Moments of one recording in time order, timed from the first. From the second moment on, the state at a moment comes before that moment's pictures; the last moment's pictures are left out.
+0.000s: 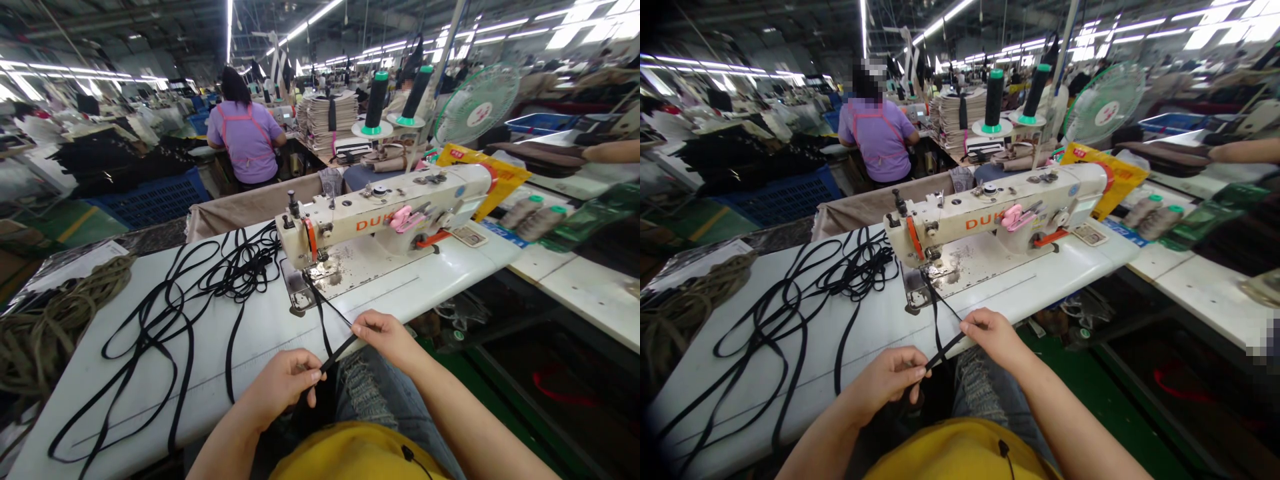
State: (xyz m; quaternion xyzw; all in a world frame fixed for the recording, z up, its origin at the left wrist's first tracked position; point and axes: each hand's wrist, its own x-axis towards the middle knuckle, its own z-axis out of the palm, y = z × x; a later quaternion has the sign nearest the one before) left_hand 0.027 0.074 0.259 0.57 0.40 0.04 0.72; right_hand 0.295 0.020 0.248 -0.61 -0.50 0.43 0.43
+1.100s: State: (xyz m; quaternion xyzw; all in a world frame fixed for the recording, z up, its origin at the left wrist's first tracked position) left_hand -0.025 0.116 0.307 0.68 0.31 0.02 0.66; right_hand 0.255 0.006 0.279 -0.42 -0.66 0.50 0.38
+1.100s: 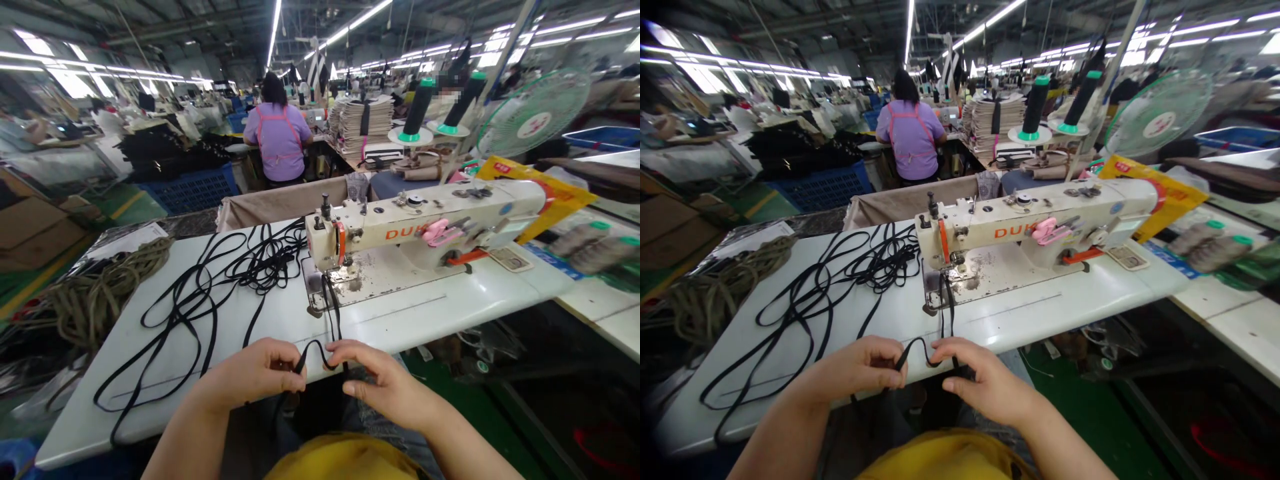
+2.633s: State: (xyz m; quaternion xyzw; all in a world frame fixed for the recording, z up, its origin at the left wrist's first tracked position) left_hand 0.098 0.090 0.261 0.50 0.44 0.23 0.71; right_hand 0.314 0.020 0.216 -0.56 -0.73 0.08 0.38
